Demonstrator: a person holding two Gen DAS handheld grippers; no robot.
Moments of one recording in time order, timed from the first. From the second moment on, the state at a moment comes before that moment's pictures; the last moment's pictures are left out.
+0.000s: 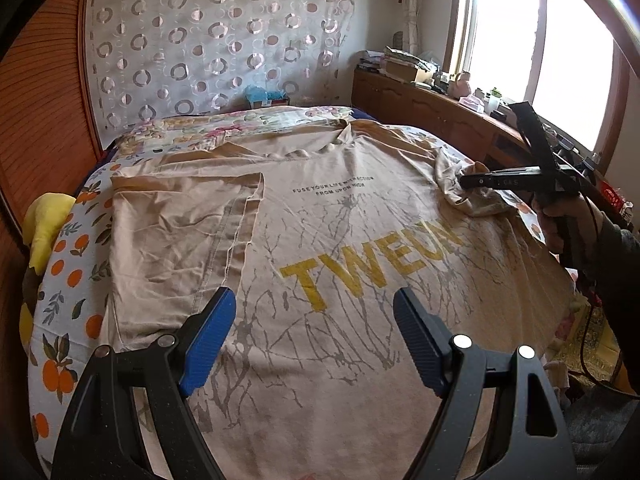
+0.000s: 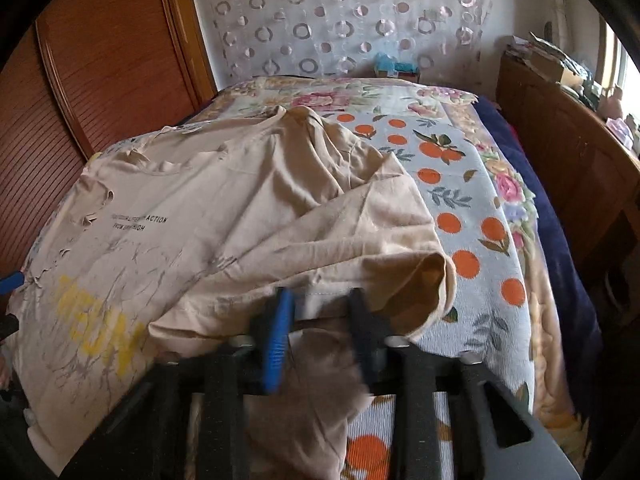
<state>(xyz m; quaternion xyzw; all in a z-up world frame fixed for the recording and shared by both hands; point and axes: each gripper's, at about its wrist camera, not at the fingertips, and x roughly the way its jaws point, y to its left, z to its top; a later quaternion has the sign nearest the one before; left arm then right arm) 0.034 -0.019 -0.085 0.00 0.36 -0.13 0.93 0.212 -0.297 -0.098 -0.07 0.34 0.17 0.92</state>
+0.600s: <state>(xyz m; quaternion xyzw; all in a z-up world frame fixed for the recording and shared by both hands) 0.033 -0.017 -0.089 0.00 0.36 -0.12 0.92 0.193 -0.240 -0.048 -0.13 0.26 0.19 0.94</state>
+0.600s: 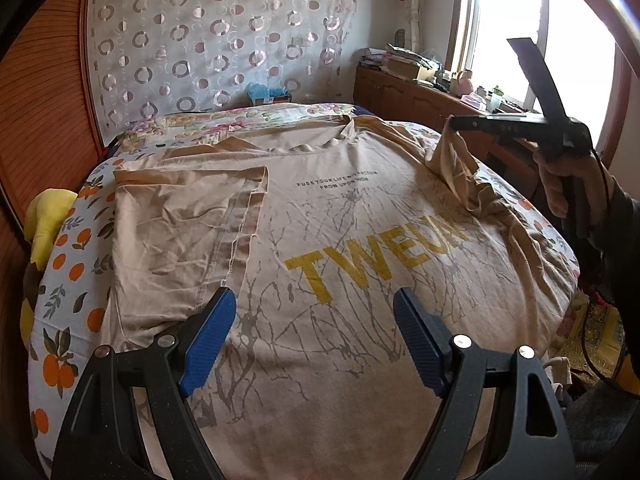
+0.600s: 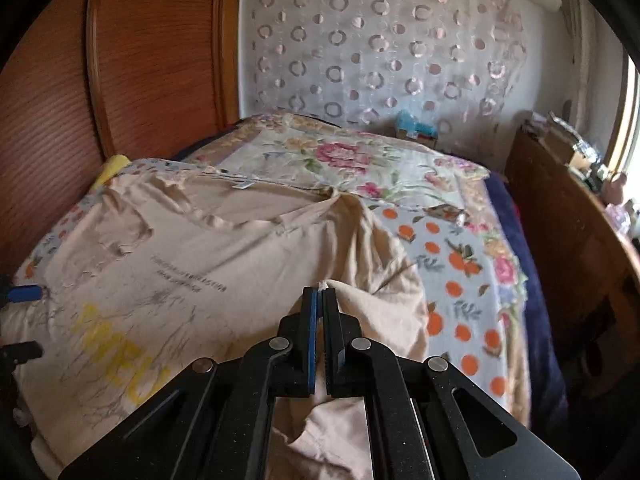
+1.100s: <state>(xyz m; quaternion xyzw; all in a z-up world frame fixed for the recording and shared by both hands) 0.031 -0.009 -0.090 -0.01 0.36 -0.12 0.93 0.189 -0.193 -0.030 -0.12 0.25 0.29 0.92</state>
